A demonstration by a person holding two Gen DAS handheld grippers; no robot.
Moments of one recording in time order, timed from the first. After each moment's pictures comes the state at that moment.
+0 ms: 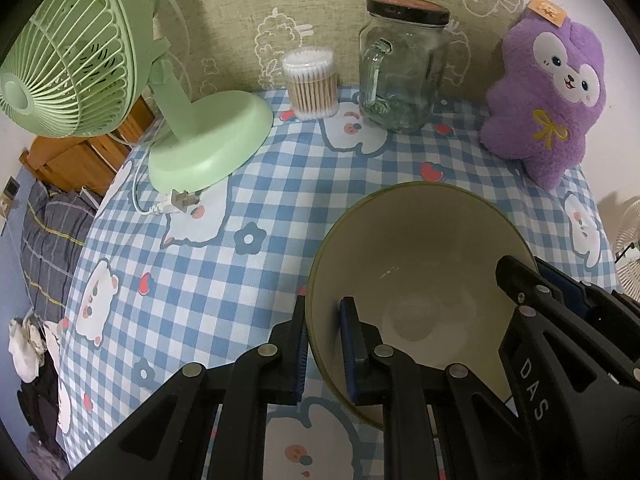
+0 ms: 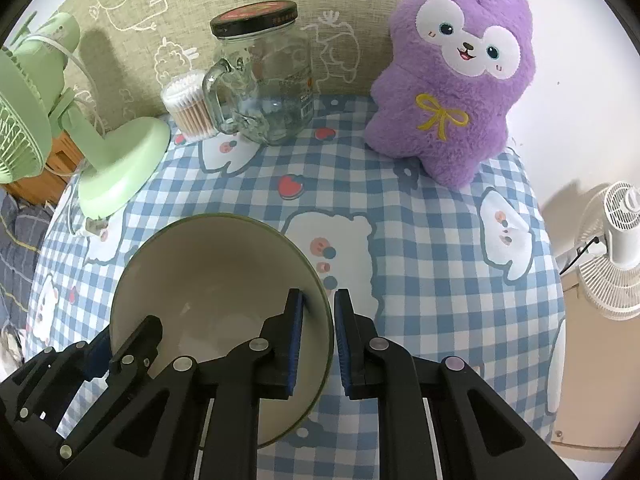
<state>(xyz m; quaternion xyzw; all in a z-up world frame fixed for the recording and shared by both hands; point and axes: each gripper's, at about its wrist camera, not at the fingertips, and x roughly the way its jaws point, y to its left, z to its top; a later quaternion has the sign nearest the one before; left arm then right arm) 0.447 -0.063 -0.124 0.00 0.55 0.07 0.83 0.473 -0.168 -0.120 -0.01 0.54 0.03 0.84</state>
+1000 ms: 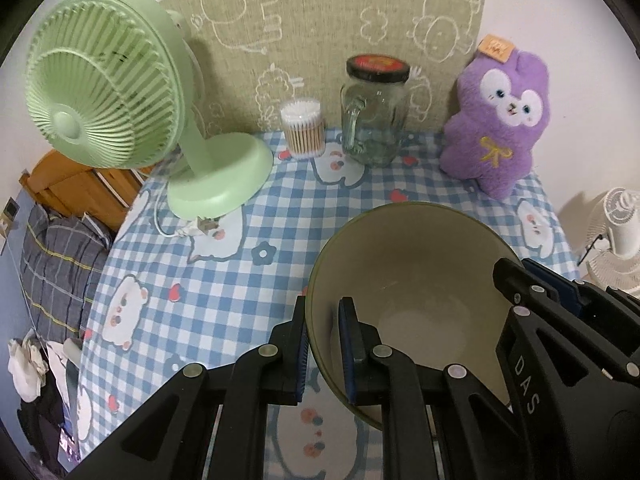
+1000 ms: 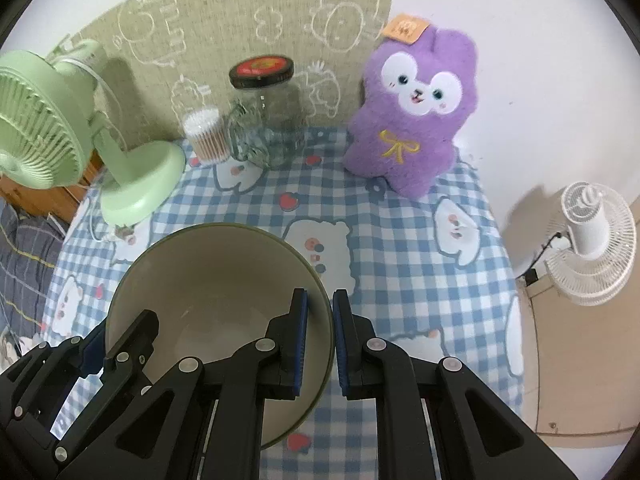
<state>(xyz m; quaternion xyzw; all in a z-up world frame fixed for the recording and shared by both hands) 0.402 -0.060 -0.063 0.01 0.50 0.03 0.86 0.413 -0.165 -0.050 0.00 0.51 0.00 0.86</state>
